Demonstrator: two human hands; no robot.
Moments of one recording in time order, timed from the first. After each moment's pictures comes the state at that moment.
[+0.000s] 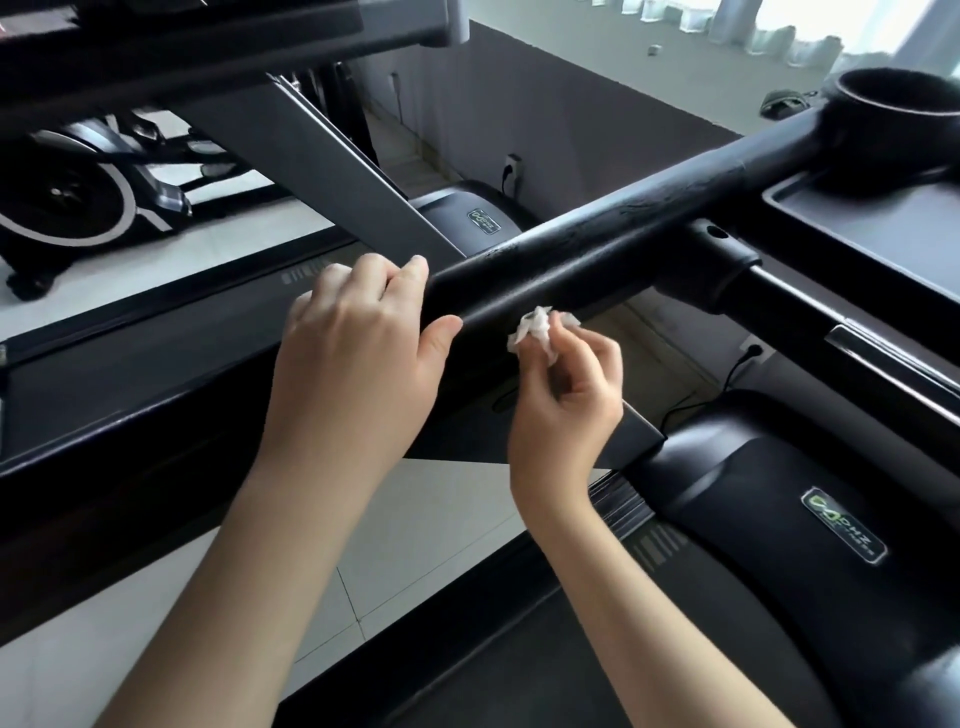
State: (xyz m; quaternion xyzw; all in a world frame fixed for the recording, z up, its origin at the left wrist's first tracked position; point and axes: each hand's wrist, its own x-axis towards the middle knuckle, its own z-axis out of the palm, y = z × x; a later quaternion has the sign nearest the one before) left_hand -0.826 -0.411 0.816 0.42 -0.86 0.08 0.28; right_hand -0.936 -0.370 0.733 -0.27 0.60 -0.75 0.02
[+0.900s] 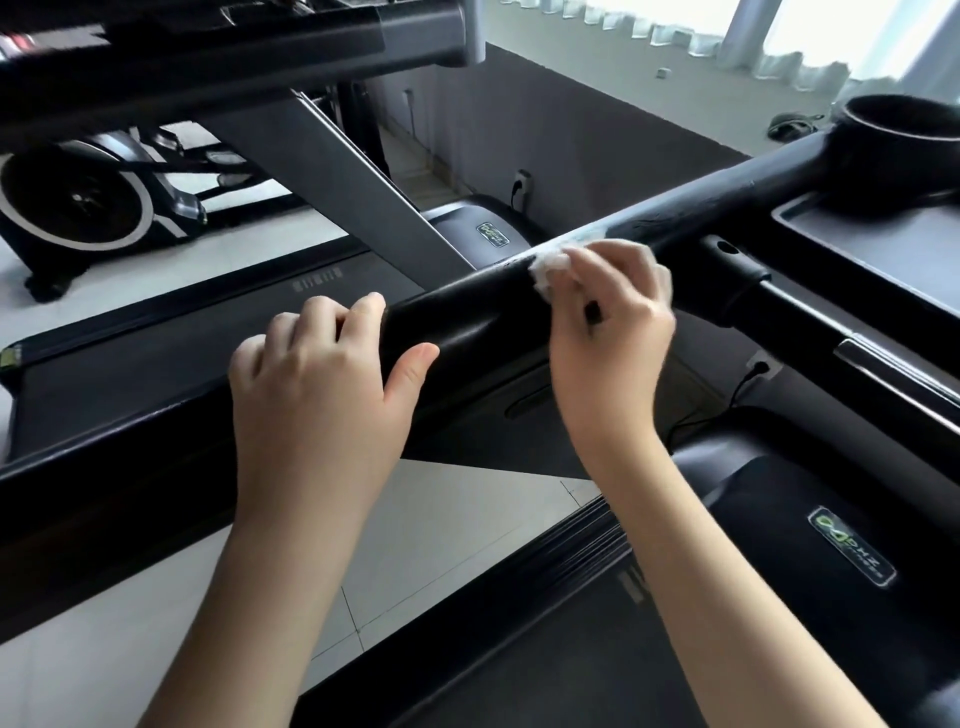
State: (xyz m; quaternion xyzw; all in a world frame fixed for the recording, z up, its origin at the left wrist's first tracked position) left_hand -0.797 -0.397 0.806 0.52 -0.80 0.10 0.28; right_hand -0.969 -0.378 0.789 -0.46 0.62 -0.61 -0.16
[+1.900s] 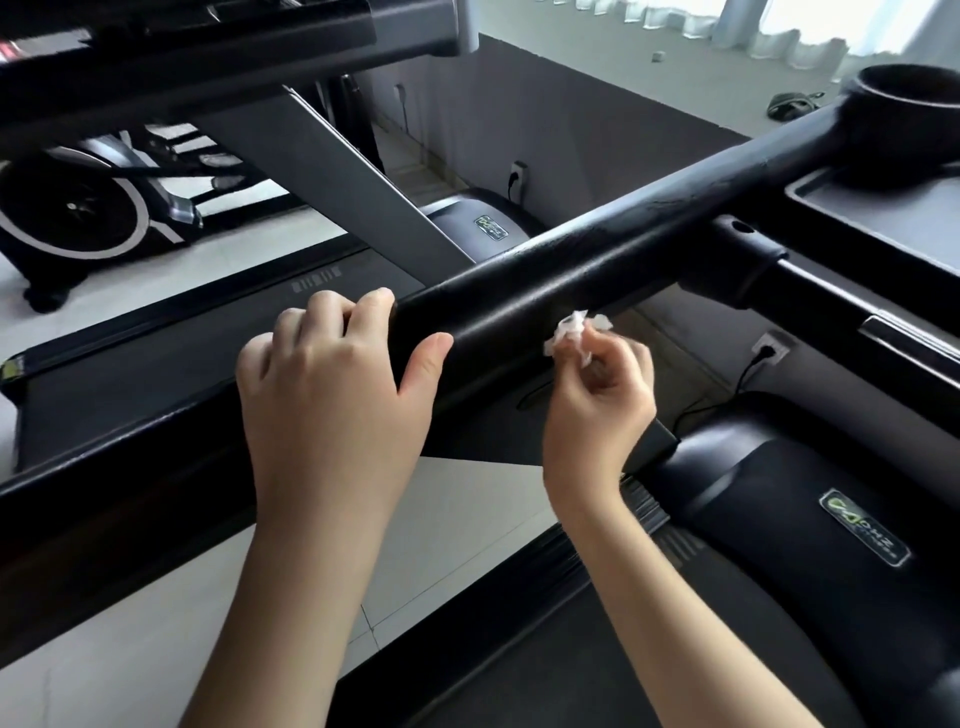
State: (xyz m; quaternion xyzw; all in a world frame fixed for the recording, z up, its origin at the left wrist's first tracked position) left_hand -0.797 -0.395 0.806 0.53 -0.80 0.08 0.28; right_hand -0.939 -0.370 0.734 -0.25 0.61 -0.75 0.00
